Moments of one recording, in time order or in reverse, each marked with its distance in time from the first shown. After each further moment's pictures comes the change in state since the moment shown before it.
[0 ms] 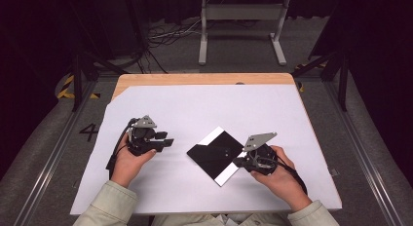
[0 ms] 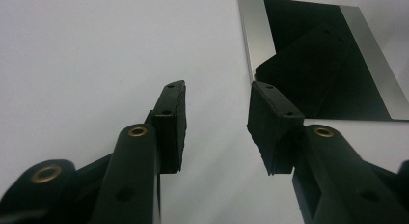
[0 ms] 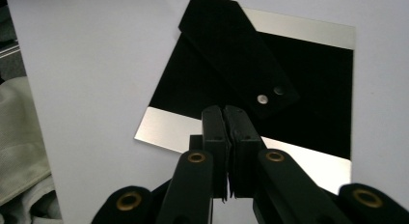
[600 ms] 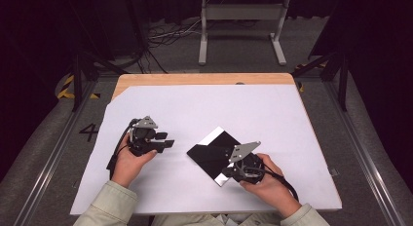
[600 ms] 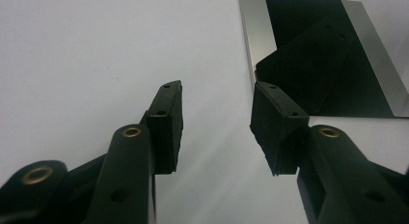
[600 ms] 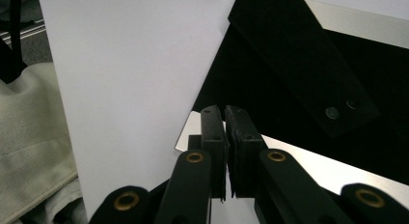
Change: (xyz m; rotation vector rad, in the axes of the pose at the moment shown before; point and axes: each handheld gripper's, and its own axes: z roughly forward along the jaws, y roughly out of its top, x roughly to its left) left arm 0.000 -0.001 0.003 0.012 0.002 0.006; right arm 0.026 0.004 0.027 0.043 0.062 -0.065
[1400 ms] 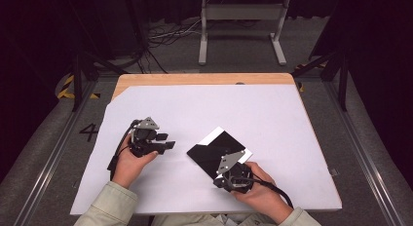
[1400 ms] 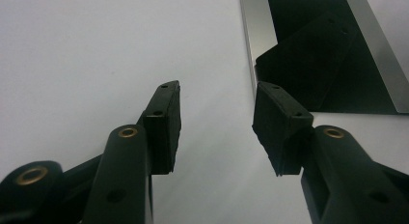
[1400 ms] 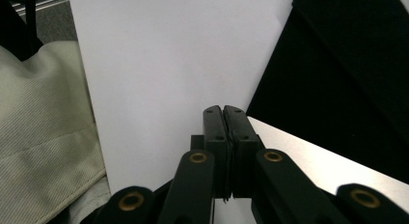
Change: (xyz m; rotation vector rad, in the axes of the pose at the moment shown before) left arm -0.002 -0.002 0.003 0.013 -0.004 -0.011; right arm 0.026 0.005 0.025 0.069 0.049 -0.055
